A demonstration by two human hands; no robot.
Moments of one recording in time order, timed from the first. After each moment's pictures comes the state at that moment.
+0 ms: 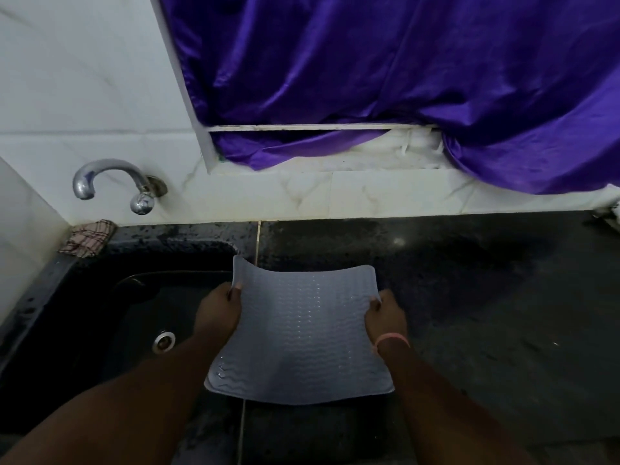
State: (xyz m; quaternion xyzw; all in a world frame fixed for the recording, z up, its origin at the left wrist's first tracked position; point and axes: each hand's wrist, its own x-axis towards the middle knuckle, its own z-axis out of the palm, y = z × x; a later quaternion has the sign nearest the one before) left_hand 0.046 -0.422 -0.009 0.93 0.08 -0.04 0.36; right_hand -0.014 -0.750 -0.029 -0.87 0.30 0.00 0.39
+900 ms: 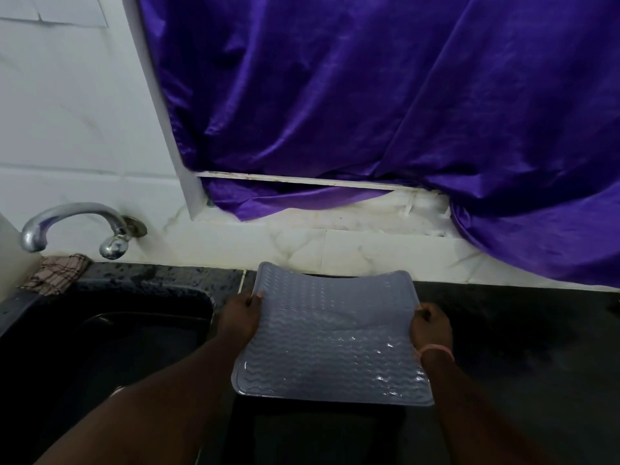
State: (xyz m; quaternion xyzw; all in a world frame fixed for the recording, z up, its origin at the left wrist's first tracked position) left_hand 0.175 -0.526 0.003 0.88 0.10 -0.03 0.46; right_hand 0.127 -0.894 0.011 -0.82 0.34 -0.12 0.45
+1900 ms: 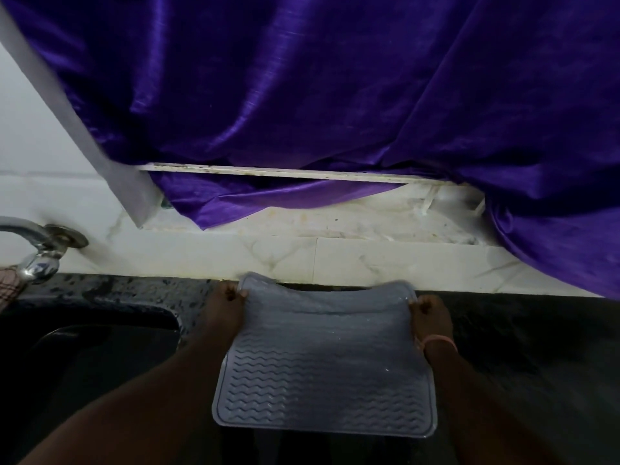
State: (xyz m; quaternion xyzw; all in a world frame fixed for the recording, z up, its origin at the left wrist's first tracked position) left_hand 0.285 -0.549 -0.053 0.87 0.22 -0.02 0.44; right_hand 0.246 -0.938 -0.055 -0.85 0.33 -0.01 0.40
